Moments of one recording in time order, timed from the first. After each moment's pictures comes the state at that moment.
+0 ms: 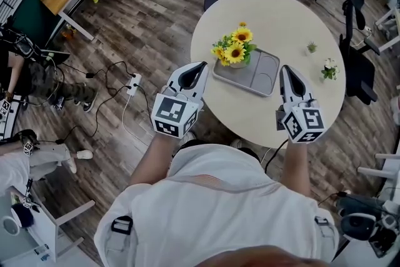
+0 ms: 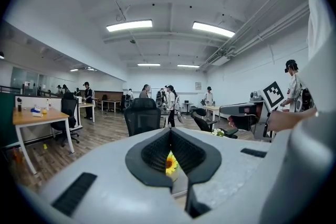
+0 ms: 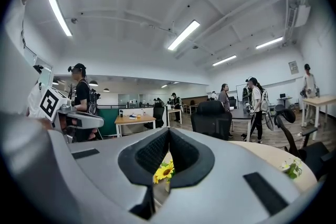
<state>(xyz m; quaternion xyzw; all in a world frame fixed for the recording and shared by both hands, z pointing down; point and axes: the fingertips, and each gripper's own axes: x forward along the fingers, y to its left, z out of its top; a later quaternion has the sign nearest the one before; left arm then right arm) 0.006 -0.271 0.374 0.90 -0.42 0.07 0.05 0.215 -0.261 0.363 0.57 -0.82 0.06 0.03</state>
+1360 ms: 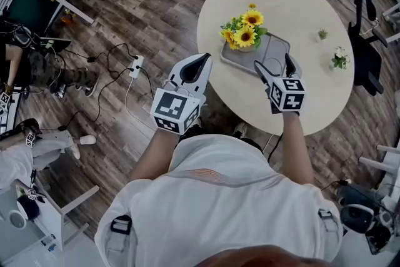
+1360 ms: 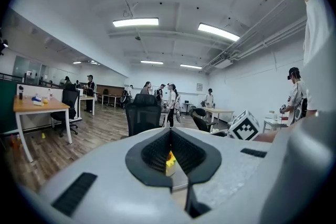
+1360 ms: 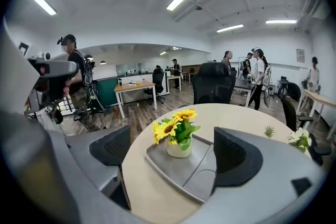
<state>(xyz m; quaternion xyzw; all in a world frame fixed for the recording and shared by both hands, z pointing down) -0.016 -0.267 0.395 0.90 -0.42 0.06 0.08 0.179 -0.307 0.516 0.55 -0.79 0.16 0.19</state>
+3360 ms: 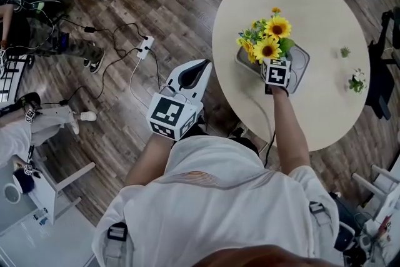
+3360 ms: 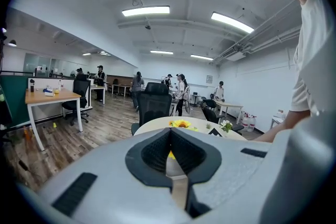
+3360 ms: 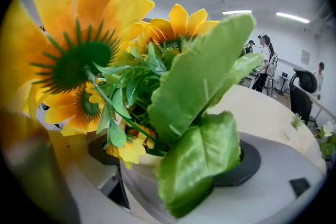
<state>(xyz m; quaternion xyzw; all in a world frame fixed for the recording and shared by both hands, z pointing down) -0.060 -0.306 0.447 0.87 -0.46 0.10 0.13 0.144 -0.439 0.683 0.55 -0.76 0.20 0.29</state>
